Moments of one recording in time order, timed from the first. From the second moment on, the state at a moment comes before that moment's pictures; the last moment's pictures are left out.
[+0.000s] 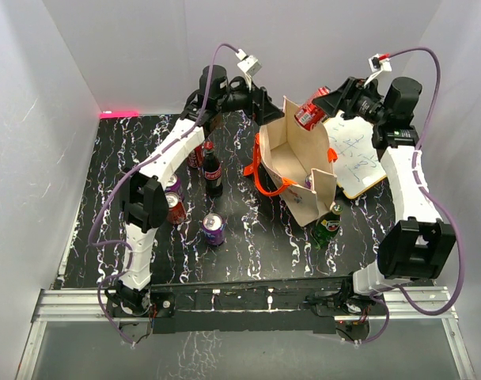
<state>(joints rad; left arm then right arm) -0.51 2.16 2.10 -0.03 0.78 -0.24 -0.13 1.51 1.46 -0.01 -0.79 0.45</state>
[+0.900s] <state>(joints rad) -0.57 2.31 2.27 -0.36 0.53 0.21 0.00 1.39 1.31 -0.38 -0.73 -0.33</state>
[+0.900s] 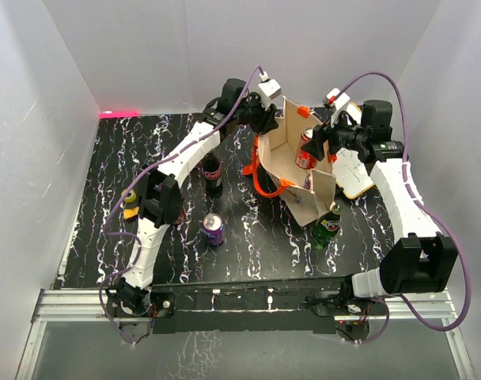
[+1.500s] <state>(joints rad) -0.58 2.27 2.19 -0.33 0.35 0.11 0.02 1.31 1.26 -0.70 -0.74 -0.72</state>
